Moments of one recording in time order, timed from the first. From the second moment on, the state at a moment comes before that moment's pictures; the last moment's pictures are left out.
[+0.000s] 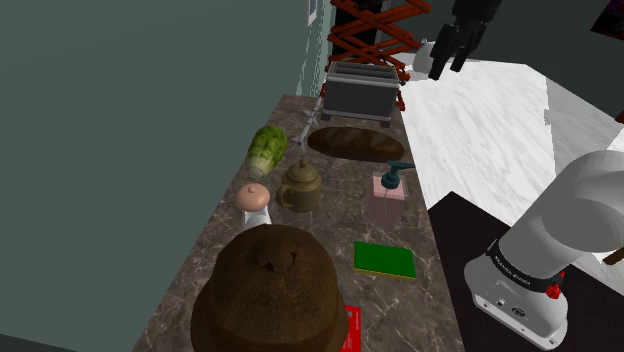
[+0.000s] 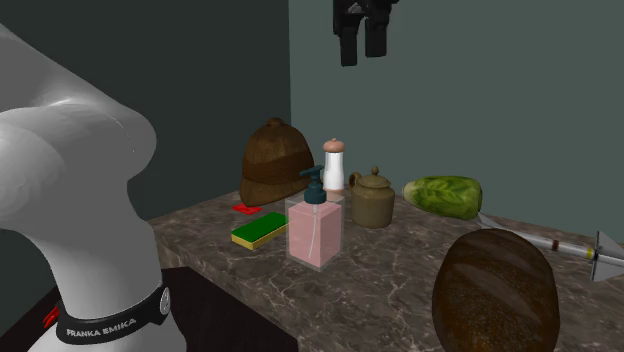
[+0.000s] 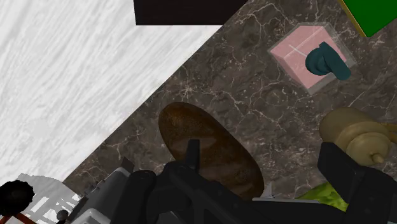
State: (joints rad) arm 0.02 -0.75 -0.02 -2.33 -0.03 1.65 0.00
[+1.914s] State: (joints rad) arm 0.22 -0.67 0.15 -2.79 0.18 2.14 0.05
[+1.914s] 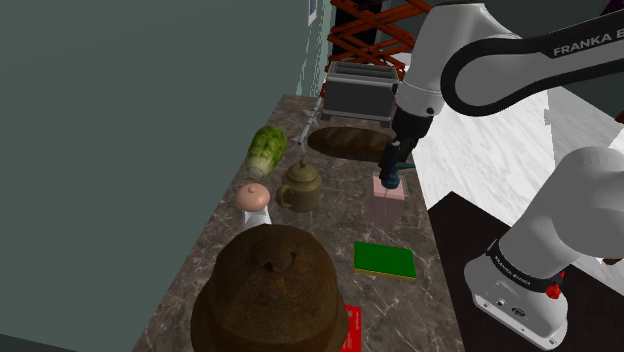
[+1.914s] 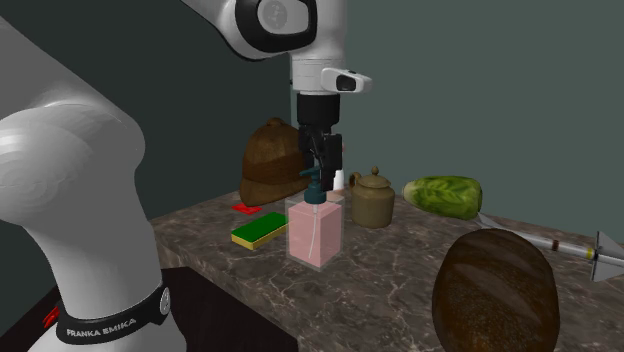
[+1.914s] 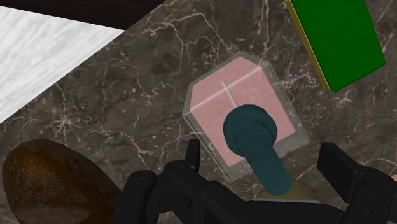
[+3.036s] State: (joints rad) arm 0.22 -0.68 0.15 -2.77 0.18 2.11 0.05
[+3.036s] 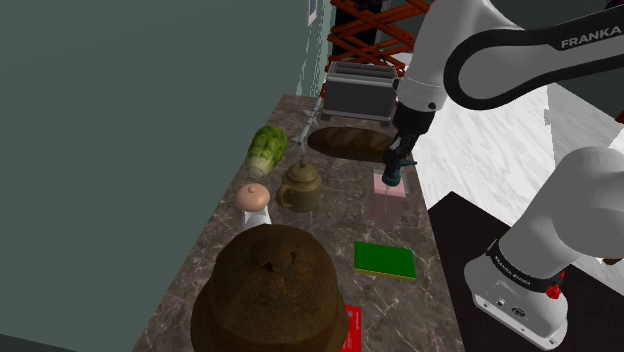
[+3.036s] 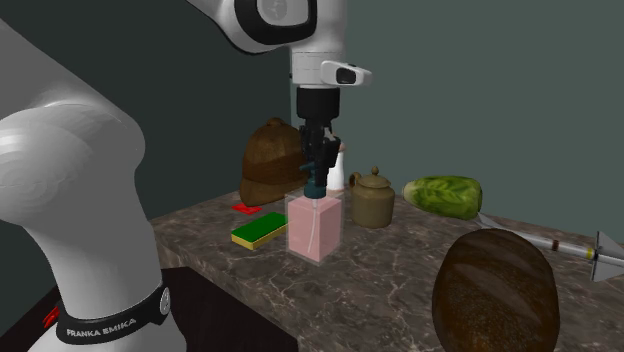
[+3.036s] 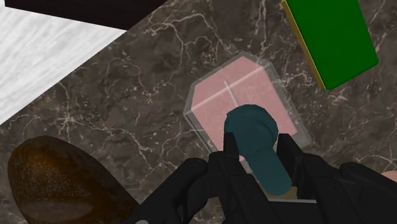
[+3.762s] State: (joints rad) arm 0.21 -0.73 0.13 -2.64 0.16 1.94 0.06
